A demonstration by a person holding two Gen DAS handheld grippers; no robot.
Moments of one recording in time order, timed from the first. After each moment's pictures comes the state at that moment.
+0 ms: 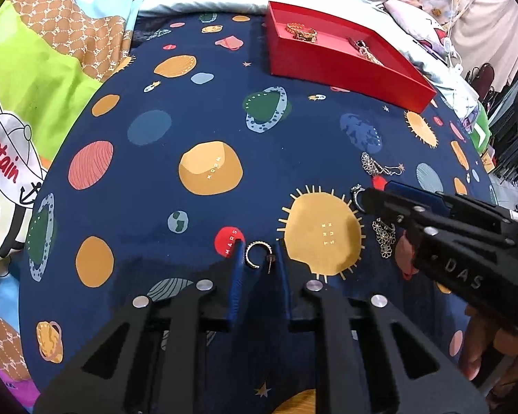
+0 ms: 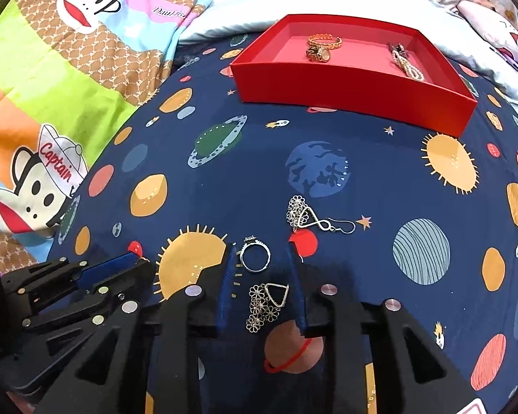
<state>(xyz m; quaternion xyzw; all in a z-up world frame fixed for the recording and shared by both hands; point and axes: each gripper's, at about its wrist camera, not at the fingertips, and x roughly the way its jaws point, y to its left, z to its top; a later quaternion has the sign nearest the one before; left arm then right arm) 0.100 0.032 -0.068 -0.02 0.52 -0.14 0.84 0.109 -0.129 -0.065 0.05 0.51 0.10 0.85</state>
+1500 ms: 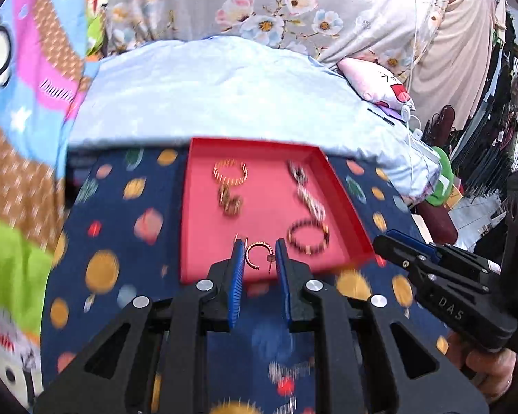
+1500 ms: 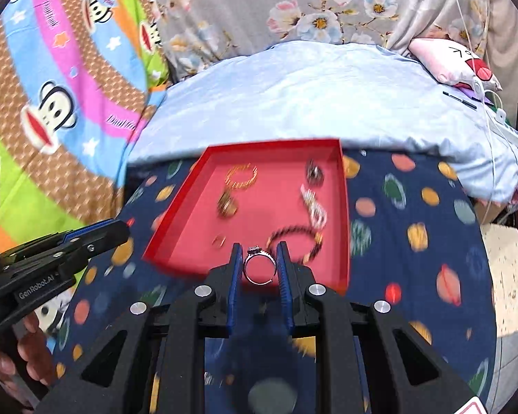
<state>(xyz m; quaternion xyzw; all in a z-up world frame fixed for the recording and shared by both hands) 0.243 -0.060 0.053 -0.03 0.40 -0.21 0.89 0.212 -0.251 0.039 0.09 0.39 0.04 0.91</state>
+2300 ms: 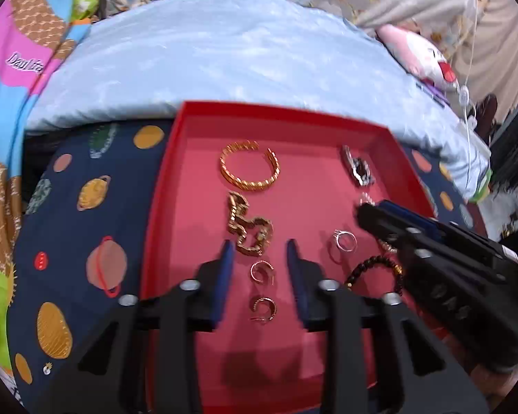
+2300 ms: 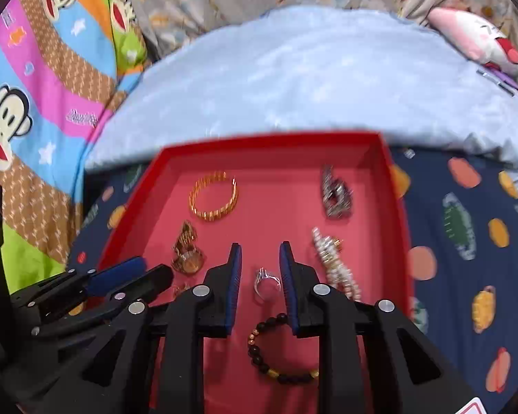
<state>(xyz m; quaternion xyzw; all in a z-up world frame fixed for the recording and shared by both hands) 0.350 -0.096 -0.031 -0.02 0.47 -0.17 0.87 0.335 -0.252 -0.023 0.10 0.43 0.04 0.89</state>
